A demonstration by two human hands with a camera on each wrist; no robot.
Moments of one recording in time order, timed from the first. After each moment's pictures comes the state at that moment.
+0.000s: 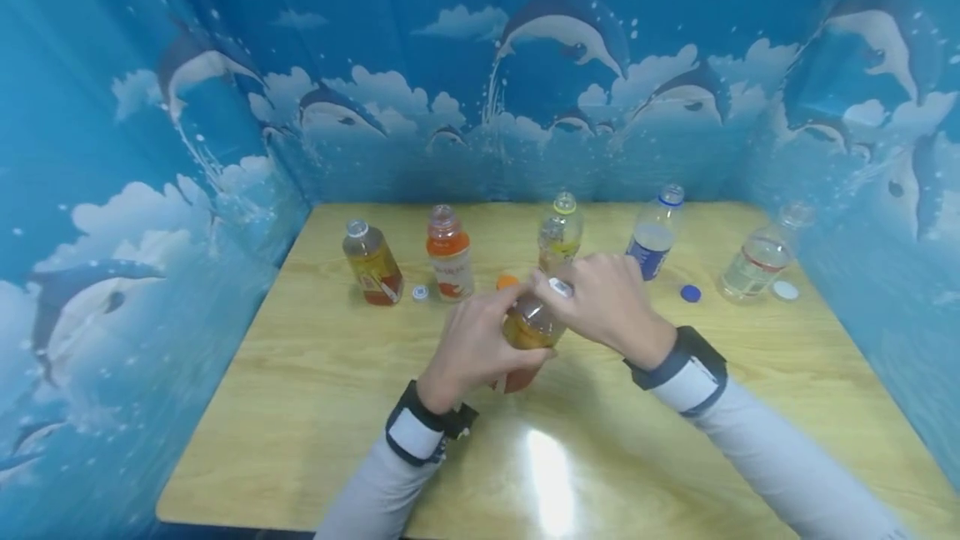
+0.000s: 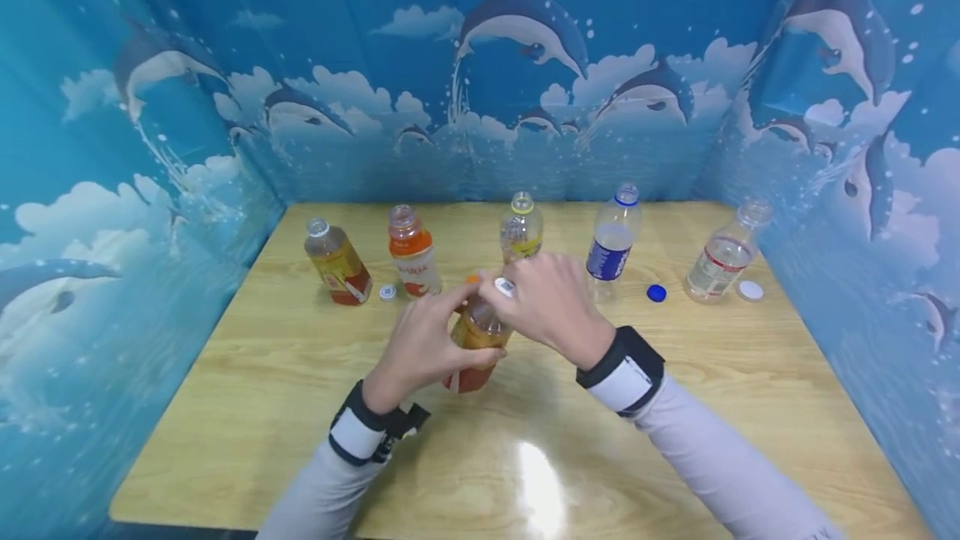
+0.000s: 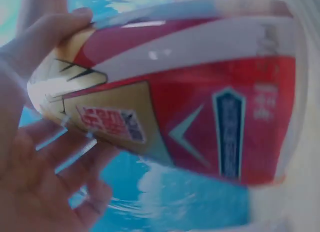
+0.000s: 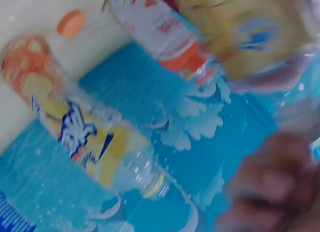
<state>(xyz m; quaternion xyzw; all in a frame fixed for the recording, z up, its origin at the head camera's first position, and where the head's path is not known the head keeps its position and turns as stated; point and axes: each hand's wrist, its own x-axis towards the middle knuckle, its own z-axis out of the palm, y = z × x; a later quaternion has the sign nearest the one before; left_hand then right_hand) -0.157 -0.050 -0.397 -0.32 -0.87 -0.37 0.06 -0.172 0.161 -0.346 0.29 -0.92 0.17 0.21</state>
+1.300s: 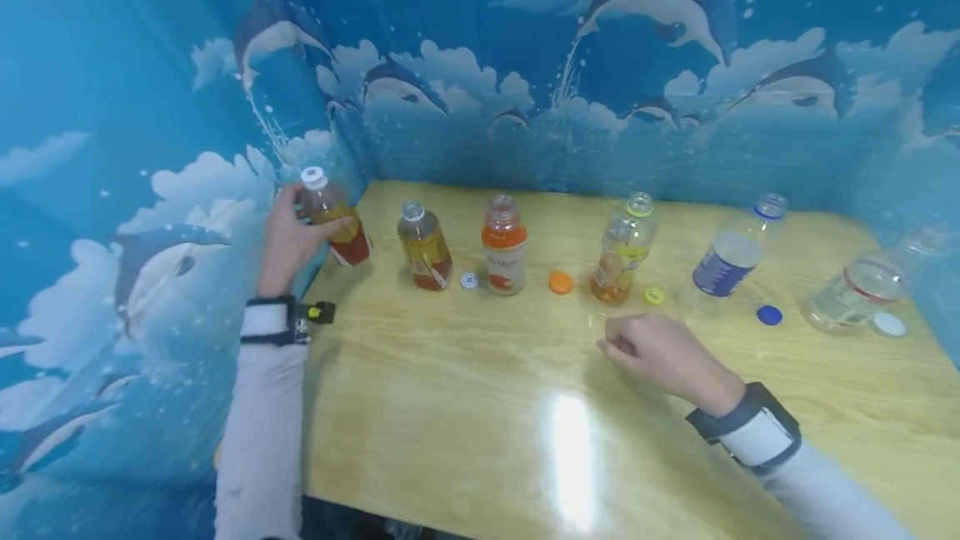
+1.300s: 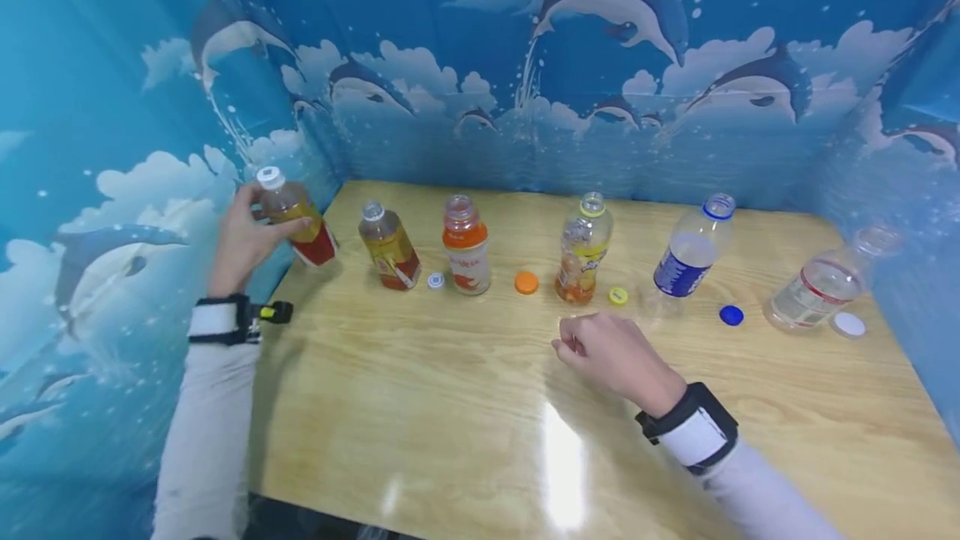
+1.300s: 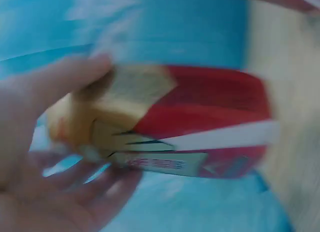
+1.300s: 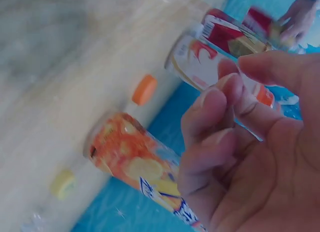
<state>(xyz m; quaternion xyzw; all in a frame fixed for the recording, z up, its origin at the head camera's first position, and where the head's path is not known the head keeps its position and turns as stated) -0.246 -0.342 -0.366 0.11 -0.90 -0.41 0.10 -0.184 0.172 -0.432 0.31 -0.93 0.20 -0.04</state>
